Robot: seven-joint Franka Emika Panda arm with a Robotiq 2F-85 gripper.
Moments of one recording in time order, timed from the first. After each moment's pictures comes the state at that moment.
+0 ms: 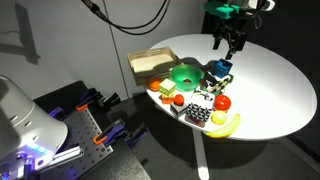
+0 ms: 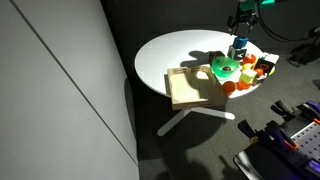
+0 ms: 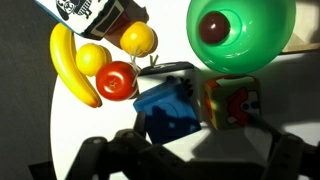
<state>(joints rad) -0.14 0.68 -0.16 -1.43 0.07 1.97 0.22</state>
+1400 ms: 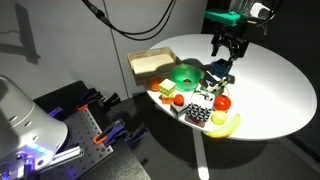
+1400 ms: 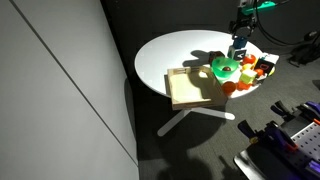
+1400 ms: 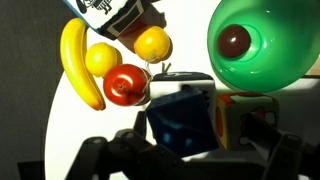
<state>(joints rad) -0.16 0.74 -0.16 -1.37 0.04 1.91 0.11</state>
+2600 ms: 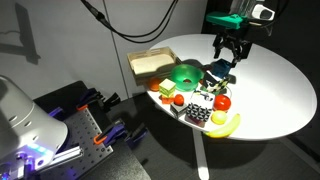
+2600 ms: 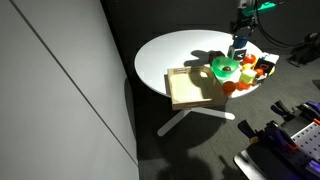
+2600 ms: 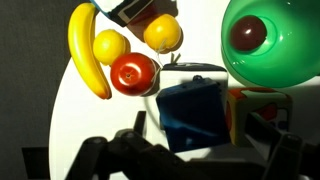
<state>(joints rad) -0.16 0.76 -0.16 -1.37 0.00 1.96 0.08</state>
